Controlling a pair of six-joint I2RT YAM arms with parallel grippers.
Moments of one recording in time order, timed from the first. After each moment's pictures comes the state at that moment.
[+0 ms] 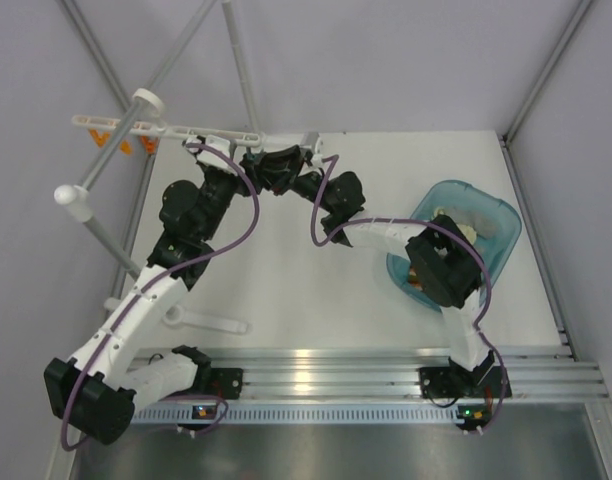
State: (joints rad) left arm -0.42 1.05 0.98 0.29 -0.03 0.08; right arm 0.79 2.06 1.46 1.28 -0.44 0.25
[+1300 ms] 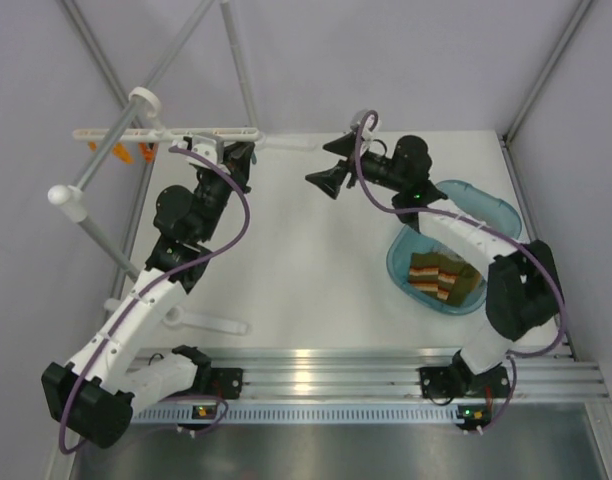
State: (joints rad) left arm -0.43 1.03 0.97 0.38 -0.04 0.00; right arm 0.52 1.68 1.21 0.67 -0.67 0.12
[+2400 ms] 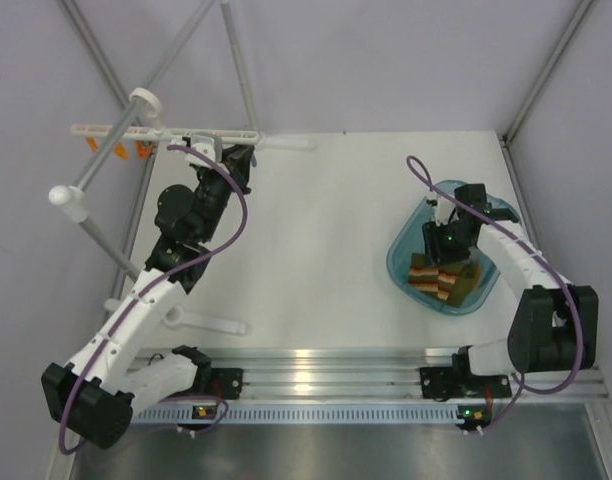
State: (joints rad) left arm -0.43 1.03 0.97 0.34 -0.07 -0.05; right arm 0.06 1.38 0.97 -0.78 -0.24 -0.17
